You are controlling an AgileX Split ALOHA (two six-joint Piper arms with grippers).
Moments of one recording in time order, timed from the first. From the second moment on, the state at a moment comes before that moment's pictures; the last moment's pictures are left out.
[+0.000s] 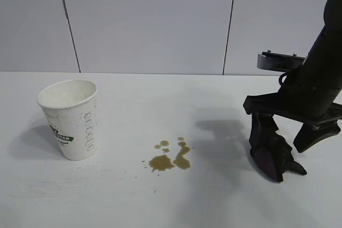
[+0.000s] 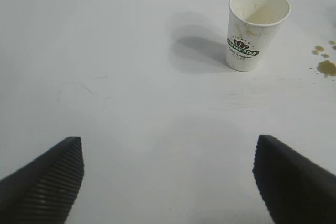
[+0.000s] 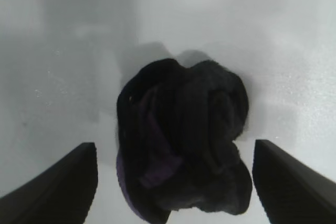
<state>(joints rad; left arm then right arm) -0.11 -0.02 -0.48 0.00 1.13 0.04 0.17 1.88 -1.01 0.21 0.55 -0.12</state>
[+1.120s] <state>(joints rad) -0.11 -0.02 -0.48 0.00 1.13 0.04 0.49 1.85 -1.28 0.14 0.83 0.09</state>
